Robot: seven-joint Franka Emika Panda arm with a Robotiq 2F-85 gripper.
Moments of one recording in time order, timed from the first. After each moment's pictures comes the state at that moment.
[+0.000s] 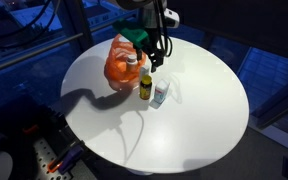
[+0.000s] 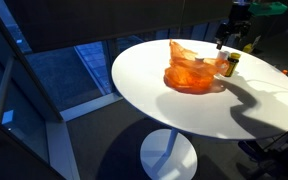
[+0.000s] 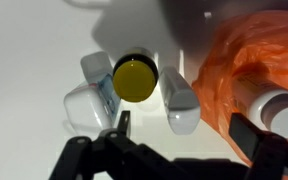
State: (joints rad) arm -0.10 0.35 -0.07 -2.09 0.03 2.39 0.04
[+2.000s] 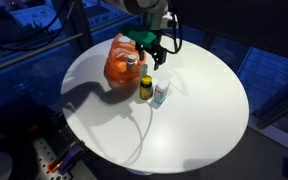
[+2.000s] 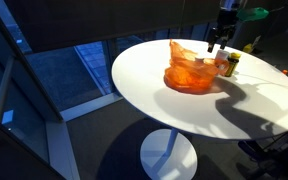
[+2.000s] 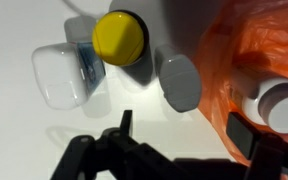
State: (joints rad) arm -0.09 0.46 -0.05 -1.97 0.03 2.39 -0.06
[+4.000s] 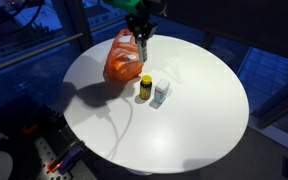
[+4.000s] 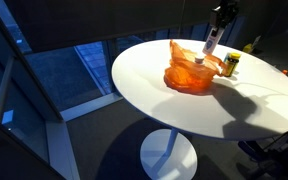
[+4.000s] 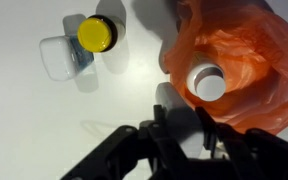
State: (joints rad) arm -0.01 0.26 -0.04 -2.02 -0.03 2.31 0.03
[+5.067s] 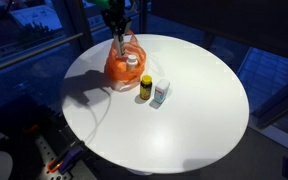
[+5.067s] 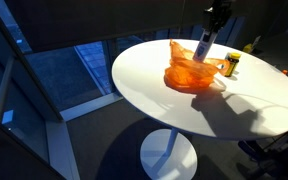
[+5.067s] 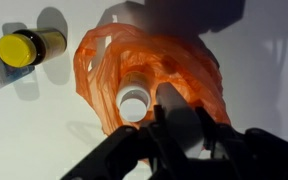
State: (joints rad) arm 0.04 0.19 0.05 -2.12 0.03 2.32 0.04
